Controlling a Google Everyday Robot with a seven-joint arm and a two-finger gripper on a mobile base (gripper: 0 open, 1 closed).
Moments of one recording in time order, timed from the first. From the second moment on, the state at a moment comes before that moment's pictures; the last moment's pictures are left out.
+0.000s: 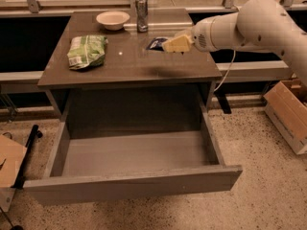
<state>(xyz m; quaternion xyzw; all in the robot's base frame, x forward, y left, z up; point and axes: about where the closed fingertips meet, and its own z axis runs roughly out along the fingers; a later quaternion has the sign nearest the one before) 0.740 -0.100 0.920 -0.34 0.77 0.16 0.51</state>
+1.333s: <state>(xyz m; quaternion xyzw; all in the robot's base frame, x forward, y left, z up) 0.505 -0.056 0.839 -0.37 0.74 0.40 0.39</state>
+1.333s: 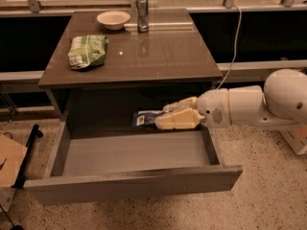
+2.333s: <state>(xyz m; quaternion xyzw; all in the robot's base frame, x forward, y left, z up) 0.555 -0.002 0.720 -0.33 0.82 0.33 0.32</state>
